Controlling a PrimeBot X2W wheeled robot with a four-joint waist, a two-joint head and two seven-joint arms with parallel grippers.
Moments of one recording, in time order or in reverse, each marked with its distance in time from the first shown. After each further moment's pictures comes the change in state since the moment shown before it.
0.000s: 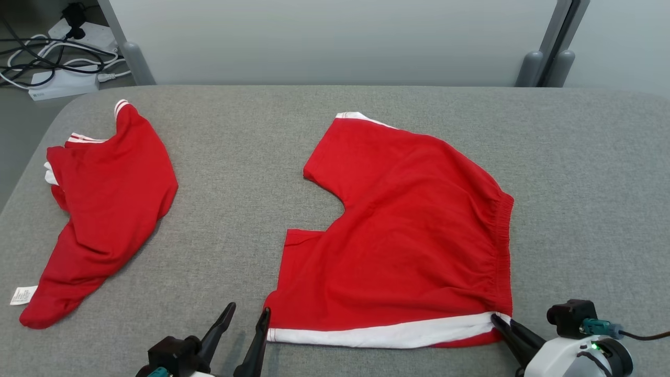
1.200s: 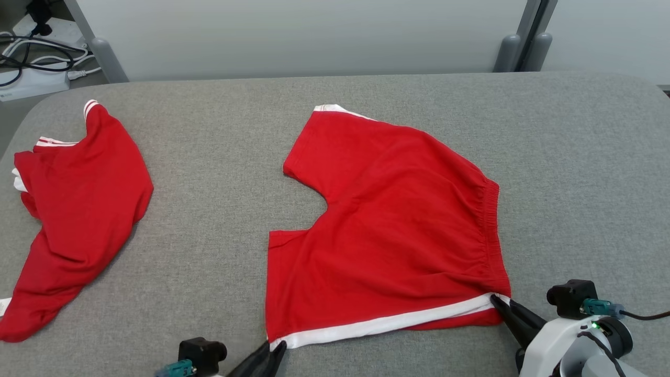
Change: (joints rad) left arm -0.201 0.172 -0.511 0.215 -0.470 0.000 0.000; right arm -0.092 -0.029 0.090 0.019 0.059 0.000 -0.022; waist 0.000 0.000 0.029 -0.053
